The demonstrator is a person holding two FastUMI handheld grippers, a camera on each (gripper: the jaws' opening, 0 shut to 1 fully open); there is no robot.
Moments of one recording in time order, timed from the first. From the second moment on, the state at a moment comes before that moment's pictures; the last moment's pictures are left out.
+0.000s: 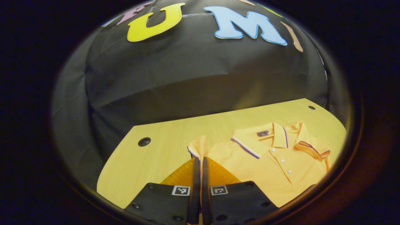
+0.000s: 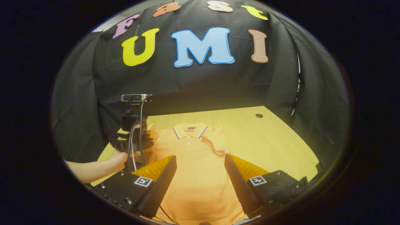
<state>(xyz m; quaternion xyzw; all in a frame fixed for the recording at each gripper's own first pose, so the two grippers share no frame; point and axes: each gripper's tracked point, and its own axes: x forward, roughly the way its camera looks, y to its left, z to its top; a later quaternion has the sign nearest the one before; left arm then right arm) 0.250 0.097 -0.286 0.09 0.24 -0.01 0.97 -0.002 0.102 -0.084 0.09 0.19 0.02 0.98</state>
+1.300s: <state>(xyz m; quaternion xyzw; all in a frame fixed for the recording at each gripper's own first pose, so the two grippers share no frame) 0.091 0.020 -0.271 0.06 0.27 -0.07 0.96 -0.036 0.043 -0.151 0.06 0.21 0.06 0.98</state>
